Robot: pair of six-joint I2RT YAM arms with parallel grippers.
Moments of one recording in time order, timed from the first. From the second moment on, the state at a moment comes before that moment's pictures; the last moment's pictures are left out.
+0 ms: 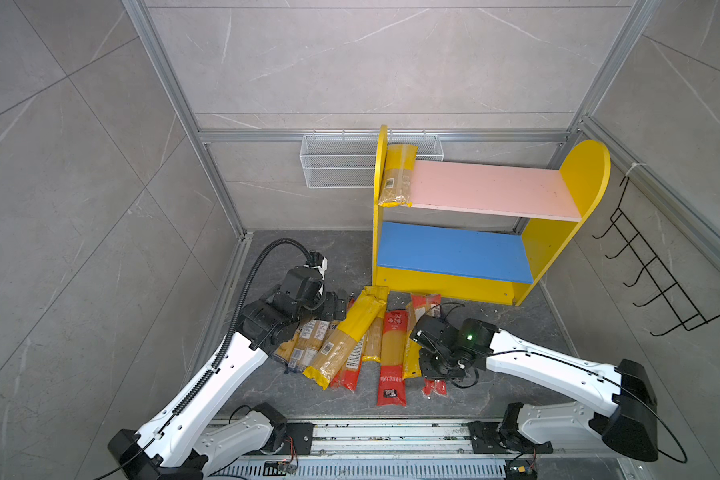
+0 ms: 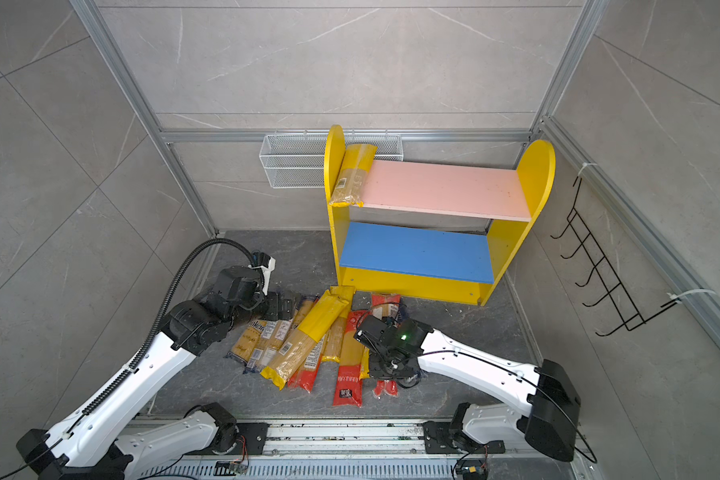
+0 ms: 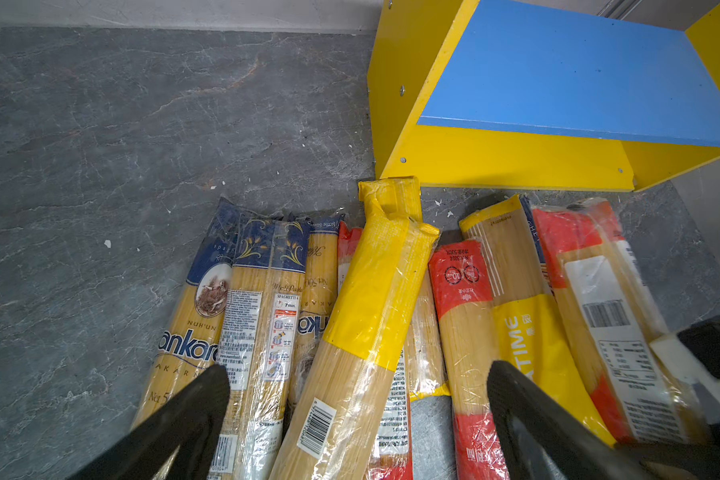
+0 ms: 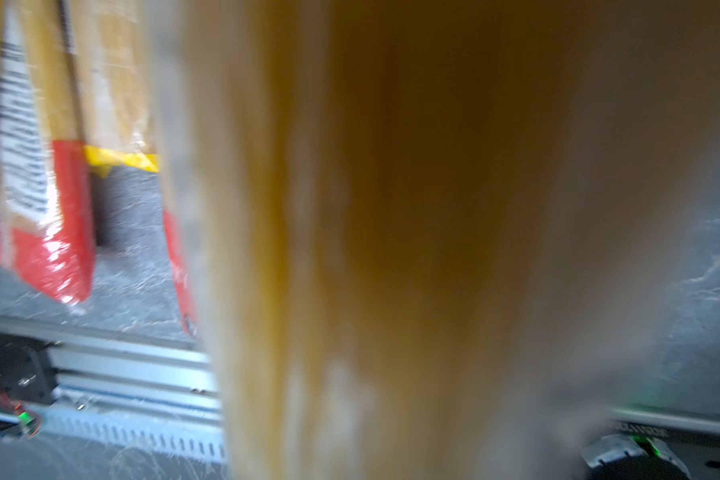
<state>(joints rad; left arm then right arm) -0.62 1.05 1.17 -0.85 -0.14 -0.37 0.99 1.32 1.02 -1.07 0.02 0.95</state>
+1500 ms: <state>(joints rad) -0.62 1.08 1.22 -0.85 -0.13 -0.34 0.78 1.26 1.10 -1.18 -0.01 0.85</state>
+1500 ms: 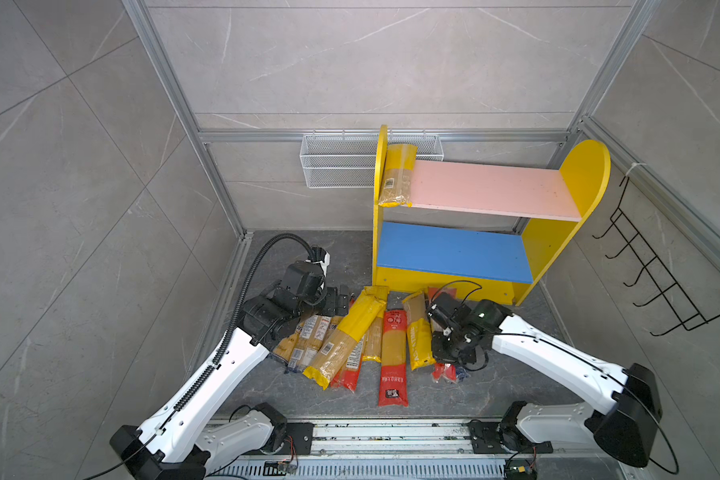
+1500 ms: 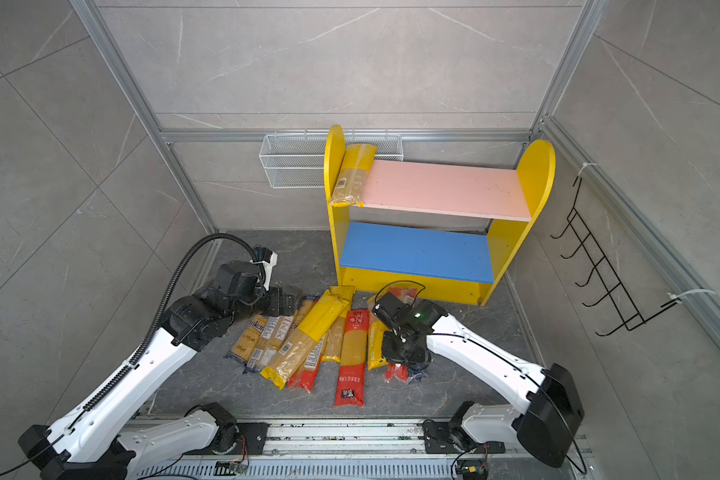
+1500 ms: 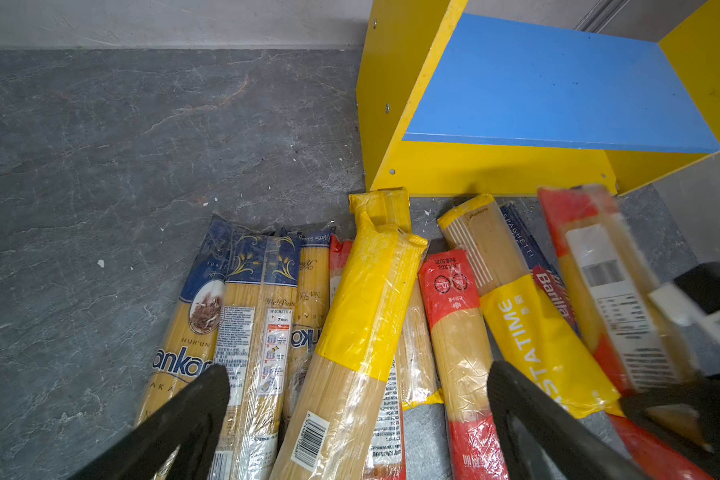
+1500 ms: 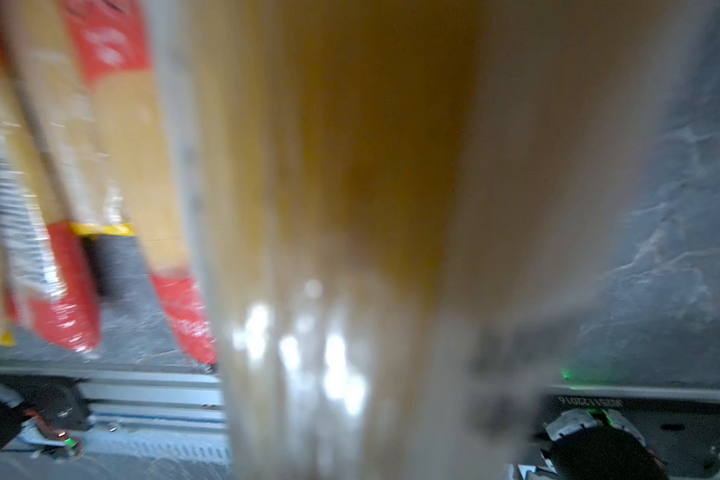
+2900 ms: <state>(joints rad) -0.62 1.15 1.28 -0.83 -0.15 -0.23 0.84 1.43 2.30 -1.63 0.19 0.64</state>
